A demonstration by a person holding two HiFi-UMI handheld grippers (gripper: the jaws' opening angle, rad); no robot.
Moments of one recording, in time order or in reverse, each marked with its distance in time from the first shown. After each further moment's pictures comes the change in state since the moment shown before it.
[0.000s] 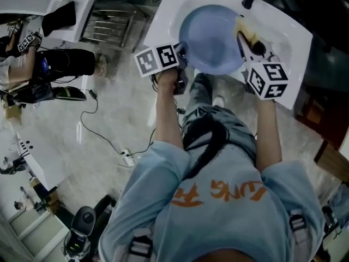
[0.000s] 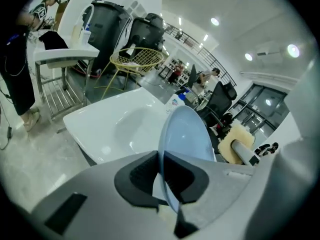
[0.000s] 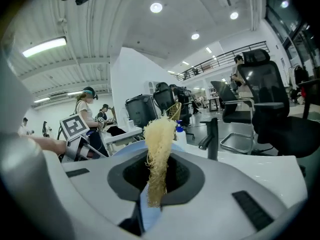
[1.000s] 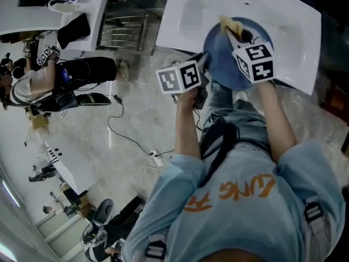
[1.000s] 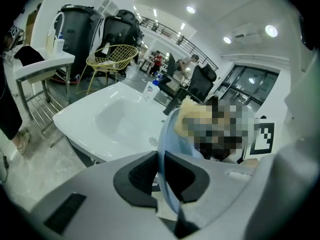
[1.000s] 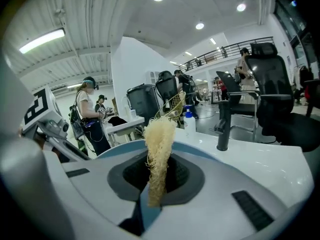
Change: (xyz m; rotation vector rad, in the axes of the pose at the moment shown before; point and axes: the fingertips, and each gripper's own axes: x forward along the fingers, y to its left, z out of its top) left arm -0.022 -0.048 -0.059 0.218 0.073 -0.086; right arm 0.035 0.044 -0.042 -0.013 0.125 0.029
